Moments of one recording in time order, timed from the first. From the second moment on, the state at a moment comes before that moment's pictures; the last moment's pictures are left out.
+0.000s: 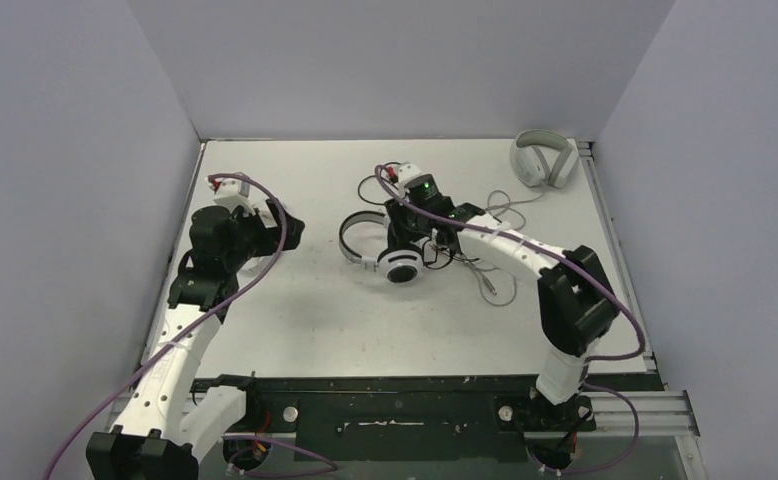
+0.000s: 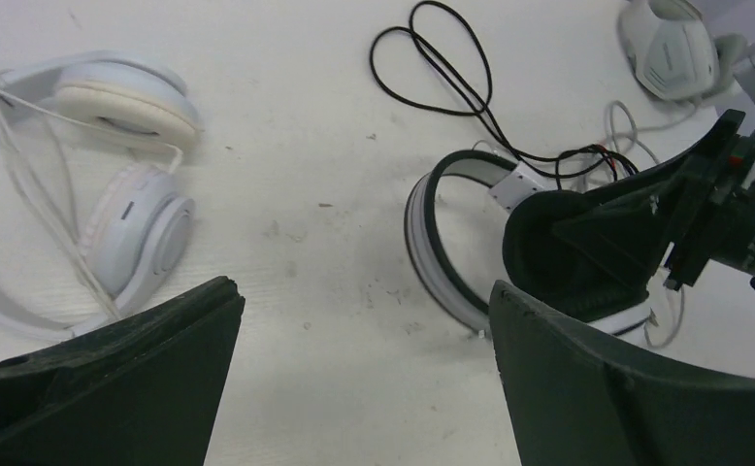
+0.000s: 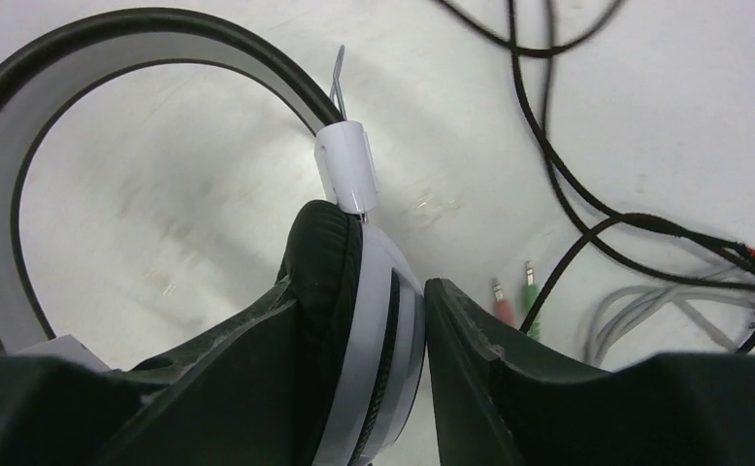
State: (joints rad) left arm -0.11 0.92 0.82 -0.27 0.11 -0.38; right arm 0.62 1.84 1.38 -0.29 0.09 0.14
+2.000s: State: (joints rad) left arm -0.56 1.18 0.72 -0.49 -0.20 -0.64; right arm 0.89 1.35 0.92 -0.08 0.17 0.03
